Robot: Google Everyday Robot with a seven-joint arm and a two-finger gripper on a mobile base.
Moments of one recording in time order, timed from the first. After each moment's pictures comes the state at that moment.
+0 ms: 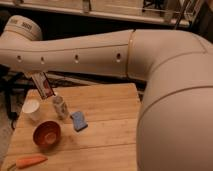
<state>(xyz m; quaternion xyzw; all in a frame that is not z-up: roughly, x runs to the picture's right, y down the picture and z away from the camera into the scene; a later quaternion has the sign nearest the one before) -0.300 -0.087 0.593 -0.13 -0.09 0.53 0.84</state>
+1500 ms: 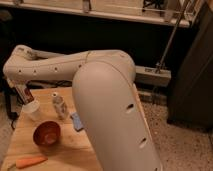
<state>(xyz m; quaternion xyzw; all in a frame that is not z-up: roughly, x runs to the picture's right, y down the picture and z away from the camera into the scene) -0.445 -0.039 0.725 -0.23 -0.19 0.47 0.83</state>
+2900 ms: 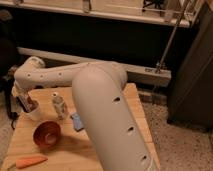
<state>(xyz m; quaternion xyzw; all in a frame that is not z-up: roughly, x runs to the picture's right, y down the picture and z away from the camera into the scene) -0.459 0.003 0.779 -0.29 -0.20 0.43 0.83</state>
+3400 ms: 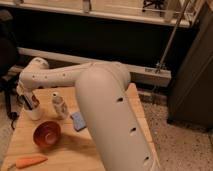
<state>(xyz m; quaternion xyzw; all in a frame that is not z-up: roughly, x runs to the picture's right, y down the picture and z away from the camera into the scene) -0.442 -0.002 0.791 -0.28 -0.21 0.44 0.83</state>
